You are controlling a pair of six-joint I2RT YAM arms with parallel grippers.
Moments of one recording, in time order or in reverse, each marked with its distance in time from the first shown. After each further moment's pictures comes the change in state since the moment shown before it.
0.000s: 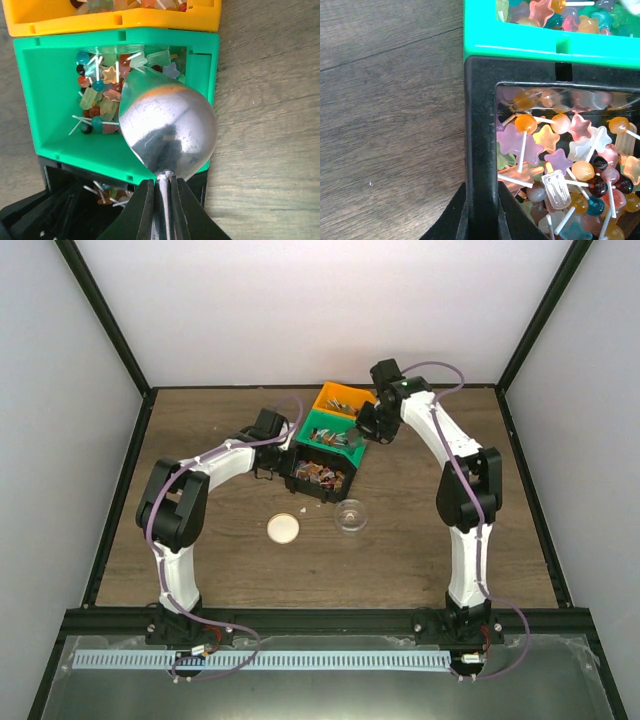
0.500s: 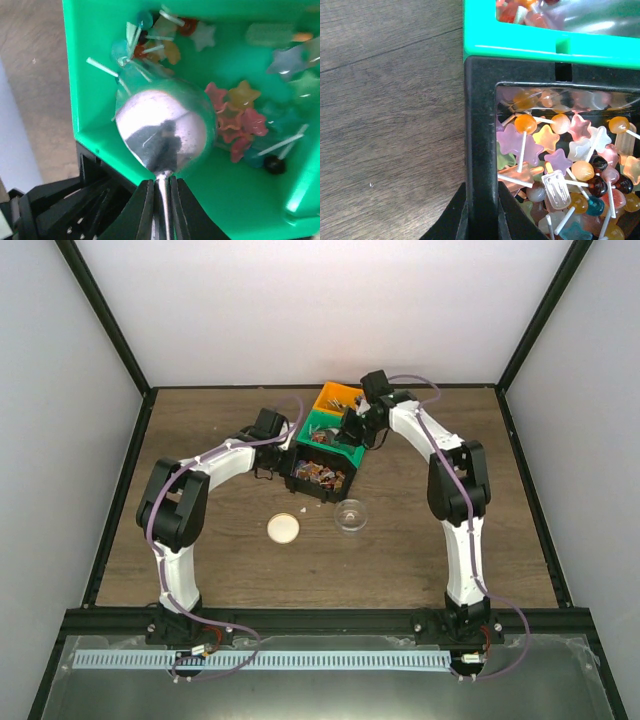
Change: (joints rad) left arm 0.000 0.004 0.005 -0.001 0.003 0.005; right arm 0.030 0.112 -0.033 0.193 -0.206 -0.054
